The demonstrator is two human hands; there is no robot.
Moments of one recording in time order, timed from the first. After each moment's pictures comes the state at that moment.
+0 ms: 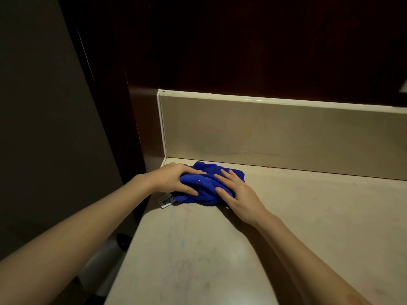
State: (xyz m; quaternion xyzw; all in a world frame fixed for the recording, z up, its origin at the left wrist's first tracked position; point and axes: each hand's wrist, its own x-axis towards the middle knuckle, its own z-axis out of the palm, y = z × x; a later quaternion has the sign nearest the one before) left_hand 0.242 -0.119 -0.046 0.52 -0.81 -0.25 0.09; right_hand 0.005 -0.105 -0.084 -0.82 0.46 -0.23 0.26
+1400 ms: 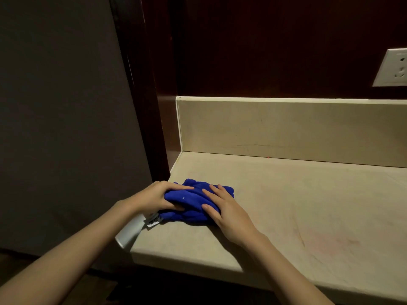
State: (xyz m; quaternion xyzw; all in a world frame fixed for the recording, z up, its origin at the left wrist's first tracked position) left_hand 0.251 0.039 -0.051 0.57 -0.76 -0.28 0.17; right_hand 0.015 0.022 -0.092 -0.85 0.42 -0.21 0.24
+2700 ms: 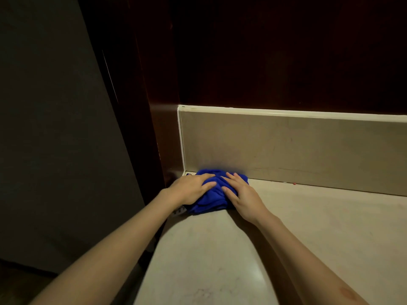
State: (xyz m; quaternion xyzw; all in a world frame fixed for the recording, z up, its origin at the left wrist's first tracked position) left_hand 0.235 -0.131 -0.049 0.66 -0.74 -0.12 0.03; right_hand 0.054 -0.150 -0.085 -0.81 0.45 -0.25 0.27
